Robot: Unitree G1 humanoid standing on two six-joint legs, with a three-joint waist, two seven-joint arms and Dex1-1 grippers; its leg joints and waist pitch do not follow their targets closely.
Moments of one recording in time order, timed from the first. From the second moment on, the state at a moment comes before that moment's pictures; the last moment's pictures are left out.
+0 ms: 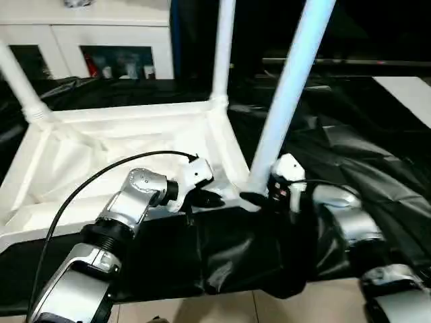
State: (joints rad) left arm -0.68 0.24 -0.26 0.71 0.09 0.18 -1.03; right arm -0.58 -0.25 0.11 0.82 0.05 -0.11 0.81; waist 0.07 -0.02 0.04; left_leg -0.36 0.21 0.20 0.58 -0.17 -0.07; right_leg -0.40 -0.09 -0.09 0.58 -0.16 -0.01
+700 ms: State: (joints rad) left arm -0.80 0.02 -0.25 0.92 0.15 0.17 -0.62; right arm -0.68 -0.07 -0.04 1.00 0.07 -0.10 0.26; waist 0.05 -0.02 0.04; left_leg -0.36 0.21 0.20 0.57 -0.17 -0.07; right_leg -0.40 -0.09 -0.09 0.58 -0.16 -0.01
